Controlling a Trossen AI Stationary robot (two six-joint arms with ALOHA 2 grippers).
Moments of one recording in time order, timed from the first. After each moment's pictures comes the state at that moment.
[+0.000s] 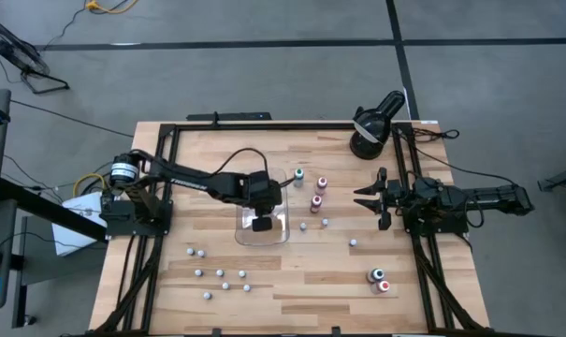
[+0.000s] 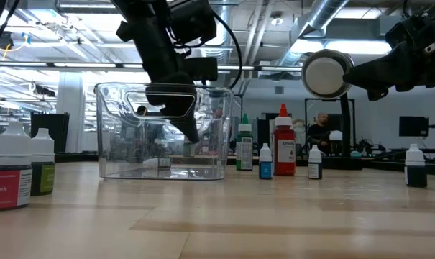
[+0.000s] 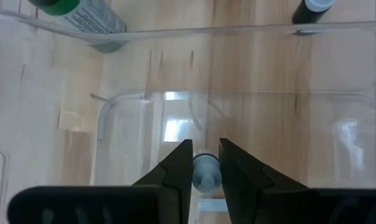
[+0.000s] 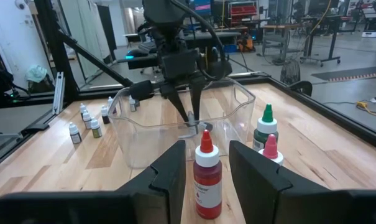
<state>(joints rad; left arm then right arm) 0.02 1.75 1.11 -0.40 -0.18 0.02 0.02 0.11 0.01 0.03 0.08 0.03</state>
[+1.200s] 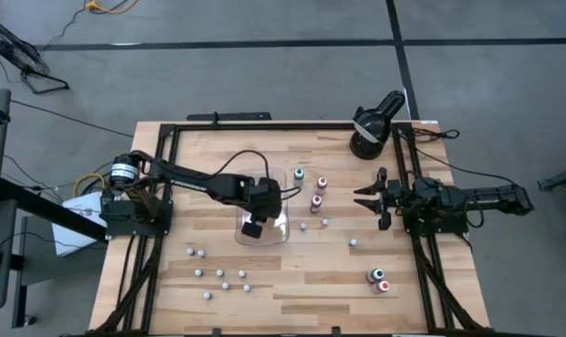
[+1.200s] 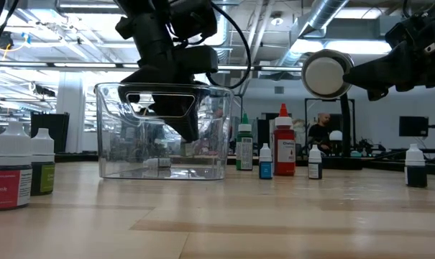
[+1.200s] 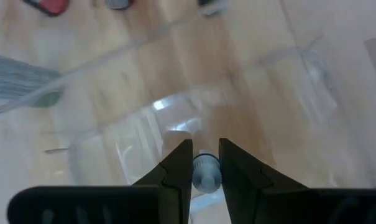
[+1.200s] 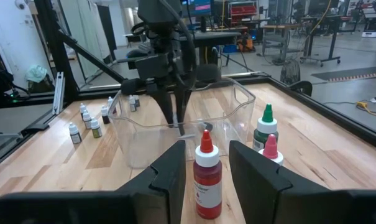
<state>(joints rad) -0.01 1.76 1.13 -0.45 -0.03 0.37 0.02 0.11 0.01 0.03 0.08 0.03</state>
